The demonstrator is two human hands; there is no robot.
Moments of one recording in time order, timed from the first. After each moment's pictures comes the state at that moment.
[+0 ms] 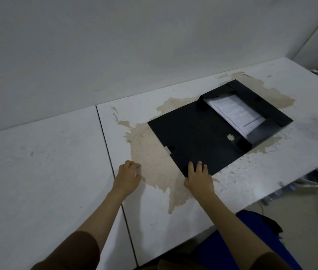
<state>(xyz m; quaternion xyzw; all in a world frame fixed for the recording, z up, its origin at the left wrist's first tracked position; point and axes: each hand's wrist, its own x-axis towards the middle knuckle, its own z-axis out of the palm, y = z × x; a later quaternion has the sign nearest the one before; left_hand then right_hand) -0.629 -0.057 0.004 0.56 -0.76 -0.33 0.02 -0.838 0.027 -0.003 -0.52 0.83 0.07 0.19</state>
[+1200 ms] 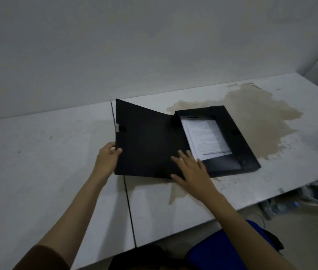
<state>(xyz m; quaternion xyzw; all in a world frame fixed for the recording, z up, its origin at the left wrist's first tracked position) -0.581 -0.041 0.079 0.65 -0.50 -0.47 0.32 -0.817 0.053 0.037 -0.71 0.69 -0.07 0.14</state>
